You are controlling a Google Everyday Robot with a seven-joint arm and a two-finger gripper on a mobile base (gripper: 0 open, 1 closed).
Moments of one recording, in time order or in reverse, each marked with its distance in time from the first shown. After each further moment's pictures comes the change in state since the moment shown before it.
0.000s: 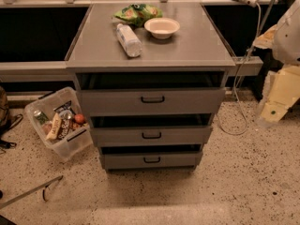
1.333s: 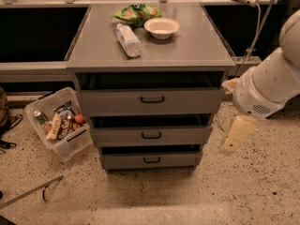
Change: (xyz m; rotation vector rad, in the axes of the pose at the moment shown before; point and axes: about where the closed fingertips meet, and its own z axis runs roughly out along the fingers) arm -0.001 0.011 0.134 -0.027 -0.109 -0.014
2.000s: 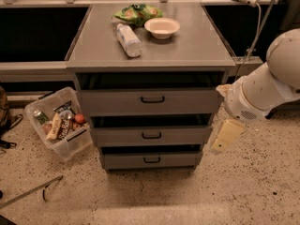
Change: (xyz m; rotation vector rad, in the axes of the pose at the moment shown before) arm 0.001 -0.012 0.041 0.030 -0.056 0.035
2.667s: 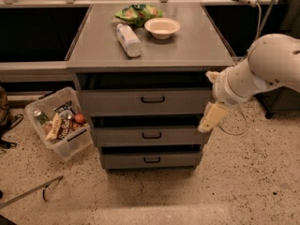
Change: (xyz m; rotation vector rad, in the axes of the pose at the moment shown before) arm -0.012 -0.073 0.047 0.107 -0.069 -0.068
